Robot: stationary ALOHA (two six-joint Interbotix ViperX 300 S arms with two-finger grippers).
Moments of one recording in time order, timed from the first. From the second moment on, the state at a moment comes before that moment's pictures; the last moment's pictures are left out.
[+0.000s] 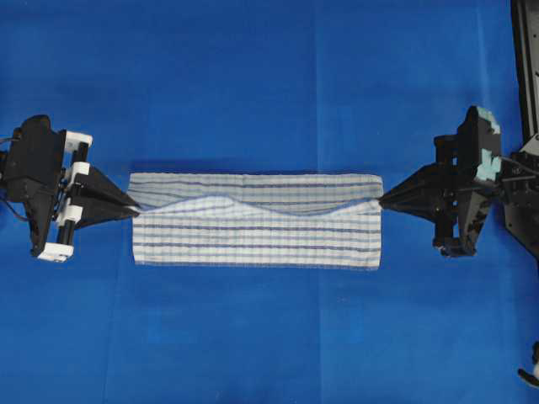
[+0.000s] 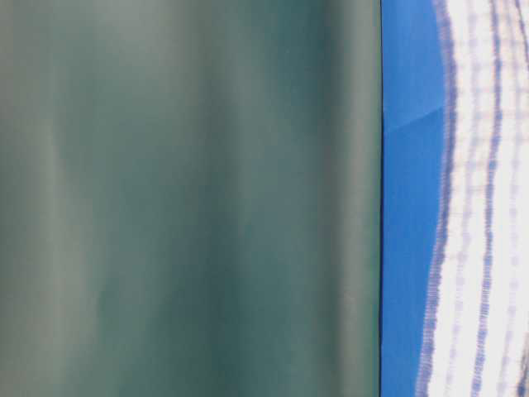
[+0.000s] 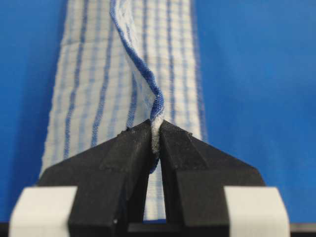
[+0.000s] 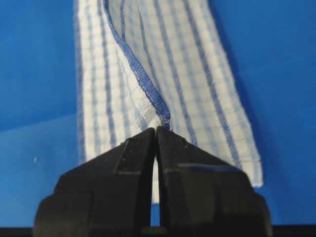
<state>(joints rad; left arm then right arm) -0.15 -0.40 1.25 -0.05 -0.40 -0.14 0.18 -0.49 1.27 0.57 -0.29 0.00</state>
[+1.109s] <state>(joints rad) -0.08 -0.38 1.24 -0.05 -0.33 -0.15 0.21 -0.41 1.24 0.58 -0.29 -0.03</state>
